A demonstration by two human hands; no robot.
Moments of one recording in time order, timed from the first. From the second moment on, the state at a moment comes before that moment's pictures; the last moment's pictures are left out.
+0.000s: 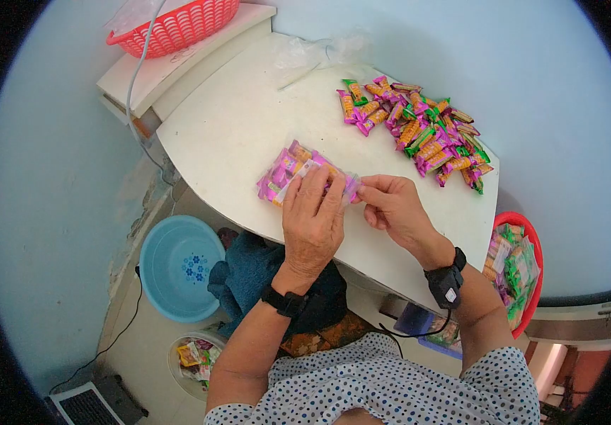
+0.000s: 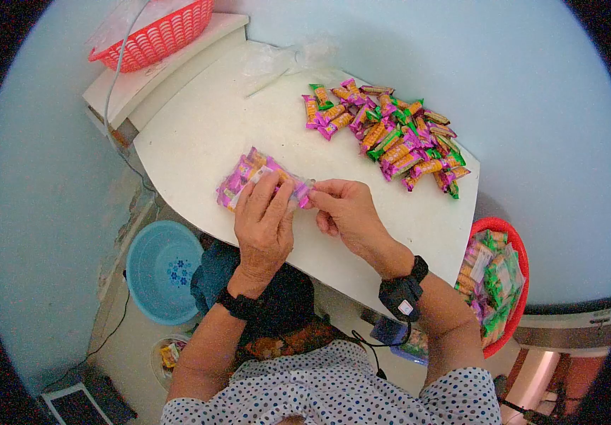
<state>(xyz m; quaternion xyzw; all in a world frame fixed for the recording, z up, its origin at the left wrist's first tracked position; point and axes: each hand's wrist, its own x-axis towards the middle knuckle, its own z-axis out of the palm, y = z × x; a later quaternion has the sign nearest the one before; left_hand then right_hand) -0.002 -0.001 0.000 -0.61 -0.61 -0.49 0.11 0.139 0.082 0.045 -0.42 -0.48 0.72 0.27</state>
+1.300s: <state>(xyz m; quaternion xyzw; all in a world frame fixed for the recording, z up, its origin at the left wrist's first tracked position) 0.010 -0.065 -0.002 -0.55 -0.68 -0.47 0.13 0.144 0.061 0.034 -0.41 -0.82 0.26 0.30</state>
